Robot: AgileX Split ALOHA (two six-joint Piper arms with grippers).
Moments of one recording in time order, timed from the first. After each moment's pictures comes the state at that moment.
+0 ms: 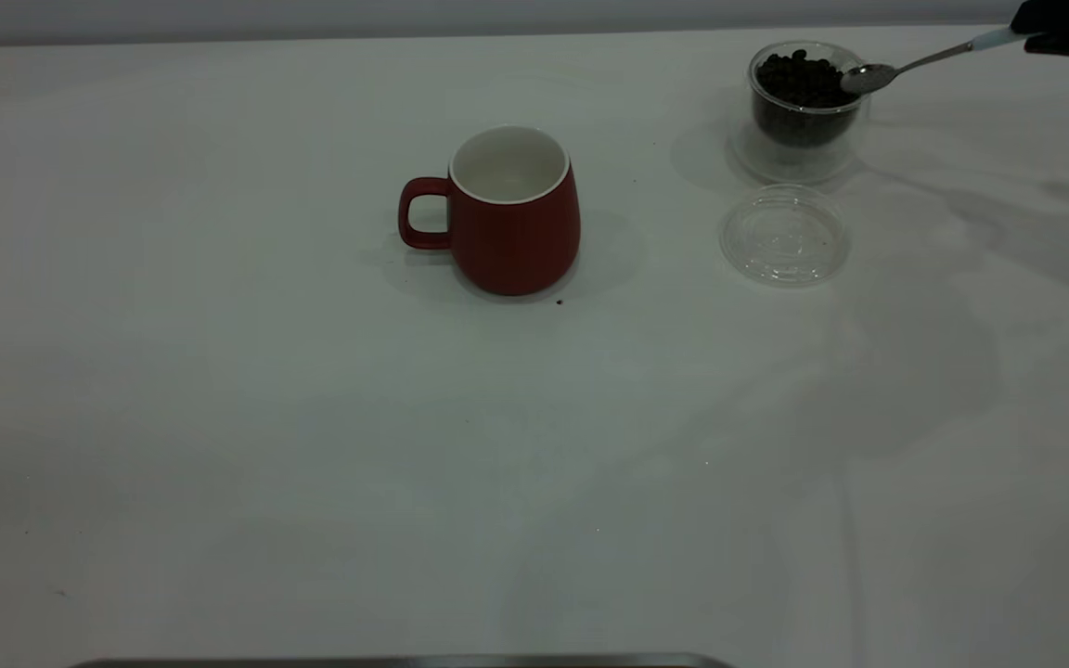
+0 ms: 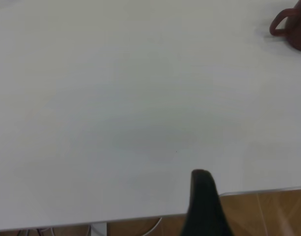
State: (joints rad) left arm -0.04 -0.01 -0.48 -0.01 1.13 0.03; right arm -0.26 2.20 -1.11 1.76 0.69 -1.39
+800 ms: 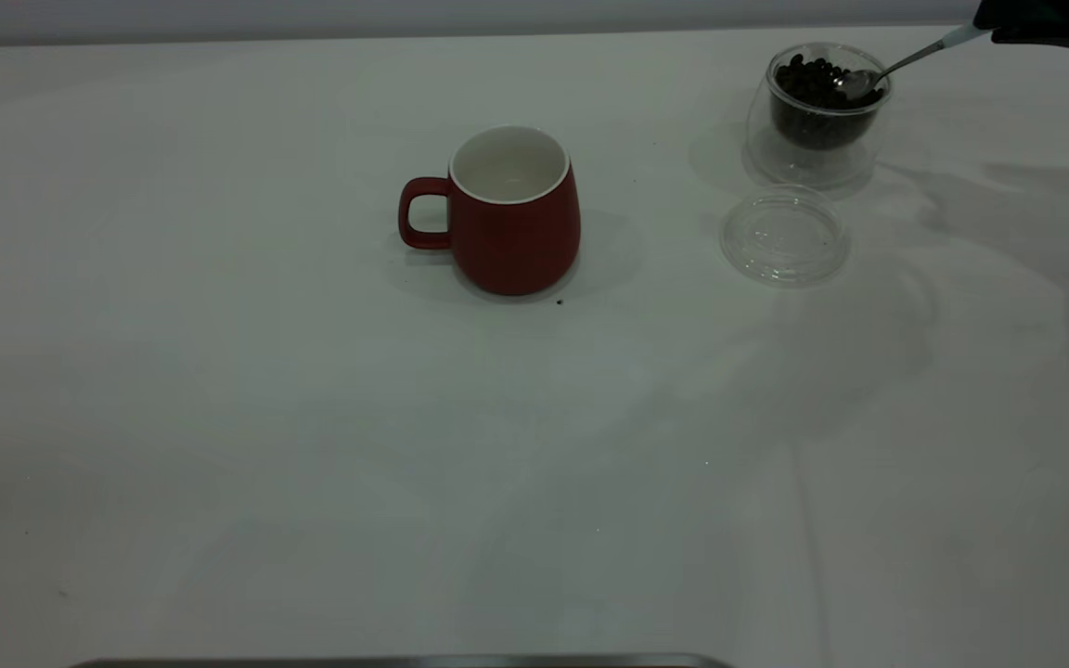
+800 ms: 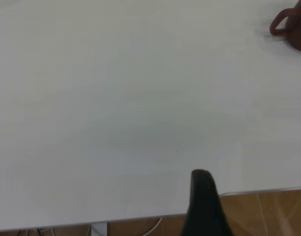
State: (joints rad) left arm -0.04 -0.01 -0.48 -0.01 1.13 0.03; right arm -0.17 2.20 -1.16 1.77 0.53 -1.46
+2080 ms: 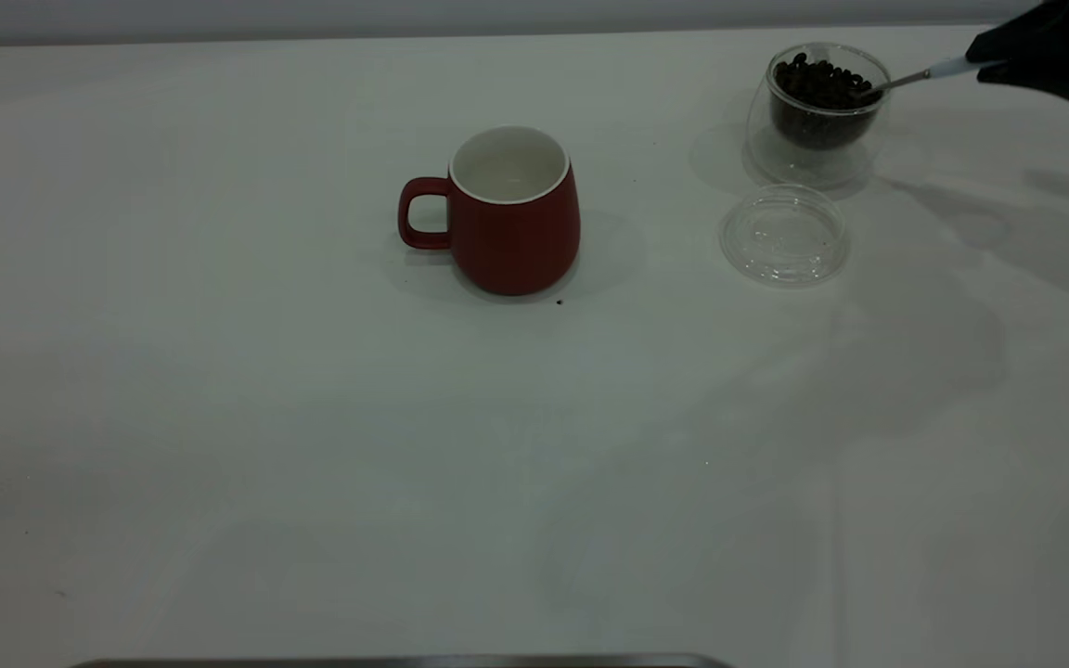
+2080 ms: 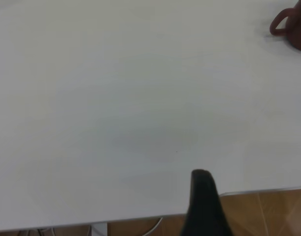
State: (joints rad) left arm -0.04 -0.01 -0.48 -0.01 1.13 0.03; right arm -0.24 2.31 -1.16 1.77 0.75 -1.29
